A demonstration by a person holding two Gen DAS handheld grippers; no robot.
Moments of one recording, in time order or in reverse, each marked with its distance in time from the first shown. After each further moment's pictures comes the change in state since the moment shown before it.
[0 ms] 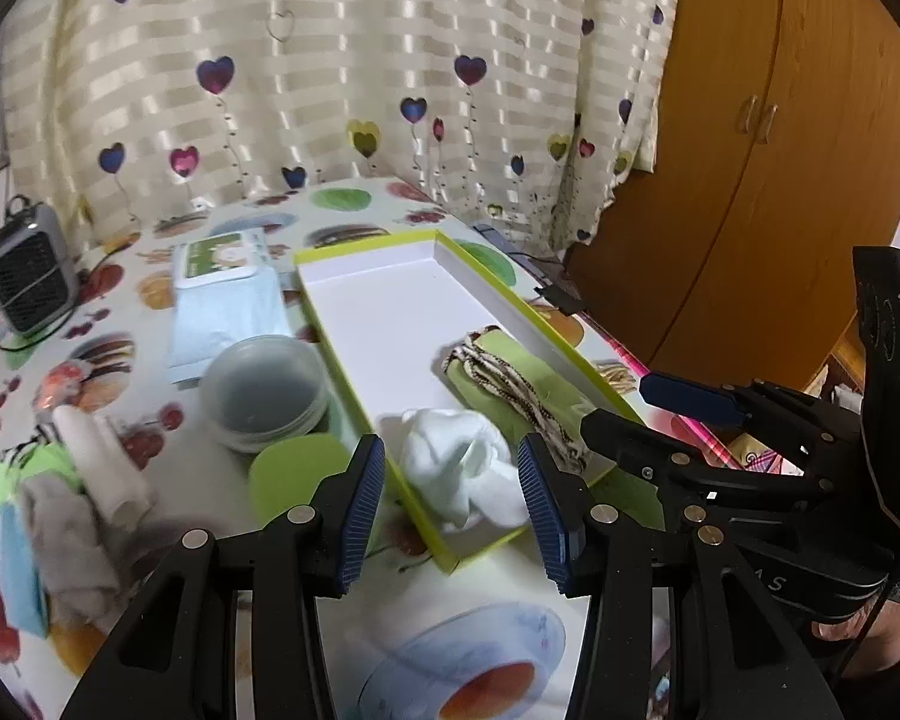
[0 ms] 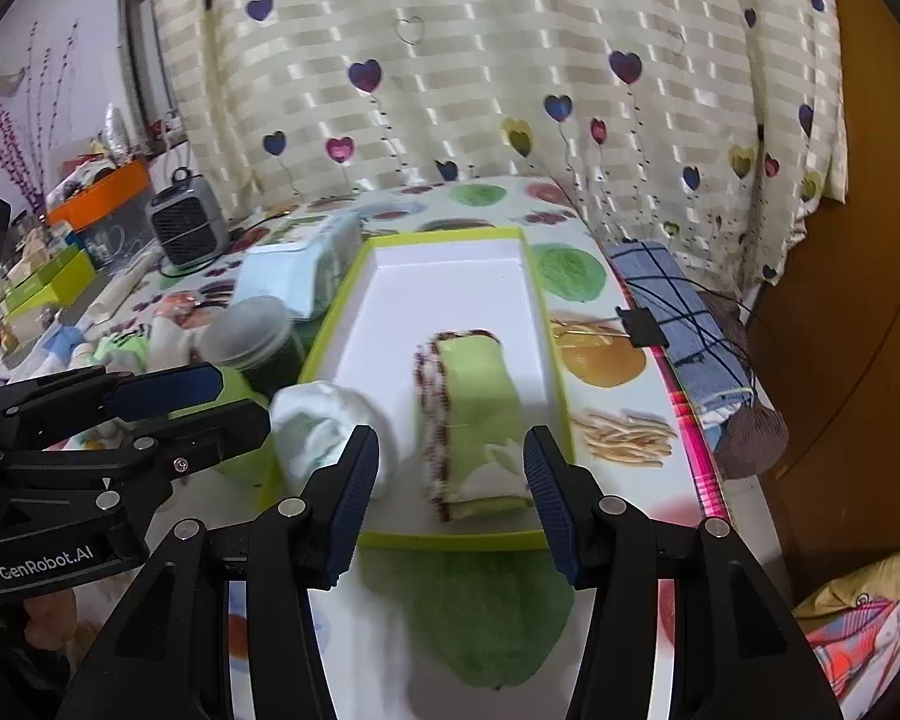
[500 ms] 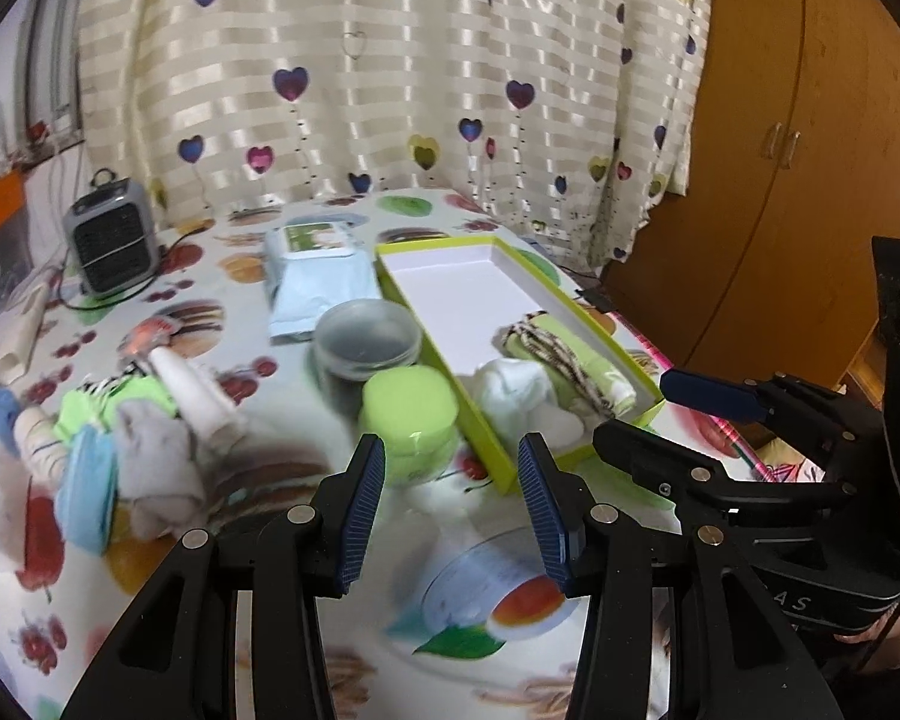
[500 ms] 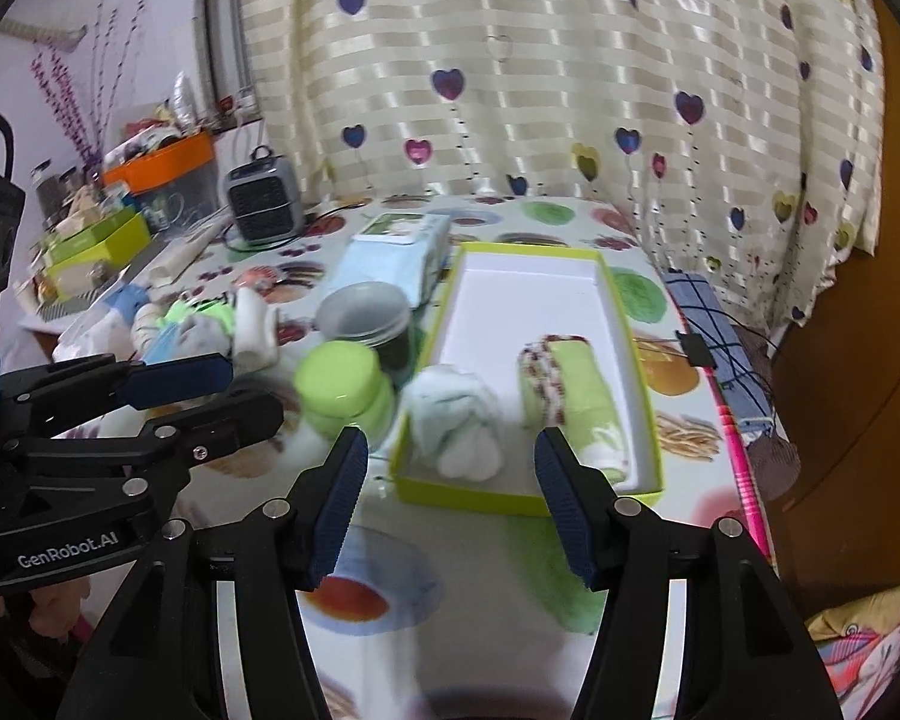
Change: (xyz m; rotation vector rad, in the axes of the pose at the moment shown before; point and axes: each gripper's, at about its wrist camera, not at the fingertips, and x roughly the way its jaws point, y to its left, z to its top) left arm -0.058 0.024 -0.037 -0.060 -0.041 0.087; right arm -0.028 0.060 -0.011 -0.114 -0.008 0.053
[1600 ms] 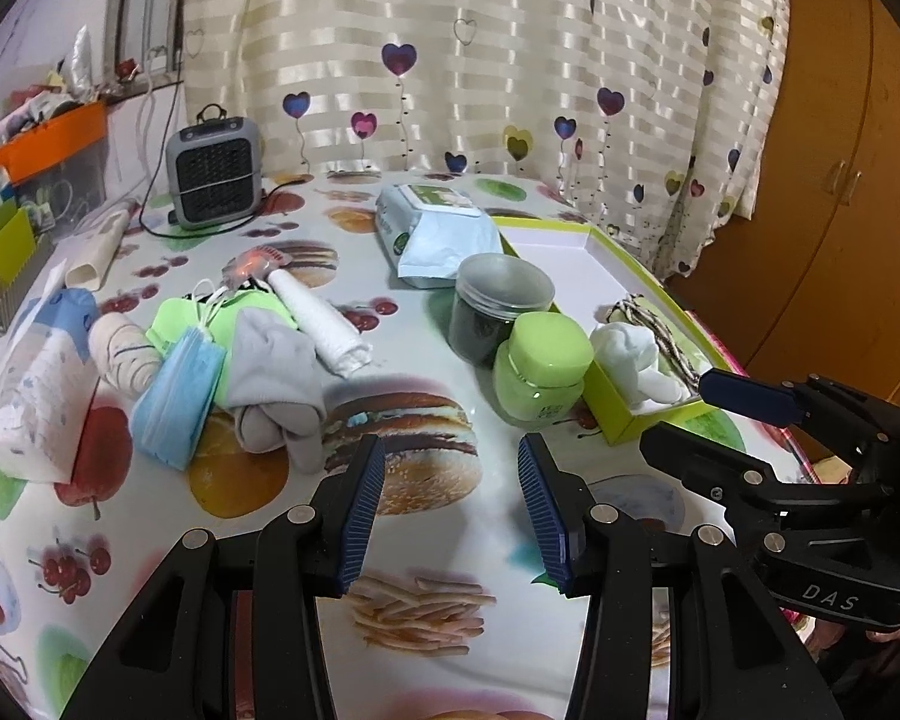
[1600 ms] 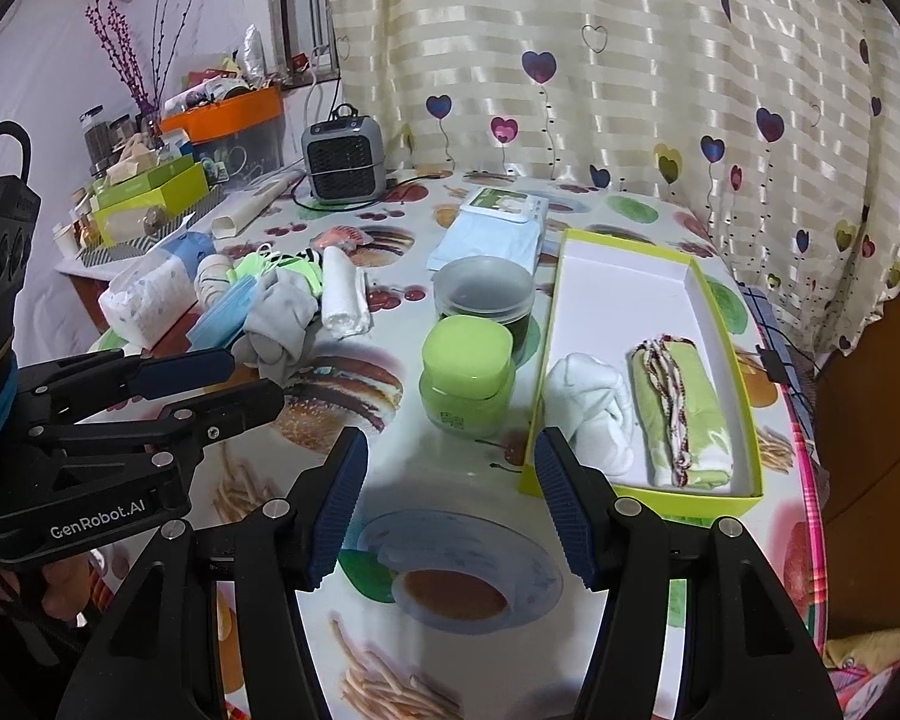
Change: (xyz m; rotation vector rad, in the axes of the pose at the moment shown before) left arm -0.018 0.059 -0.035 -0.131 0.014 0.110; right arm 0.014 0.053 -0.002 -0.098 0.055 0.088
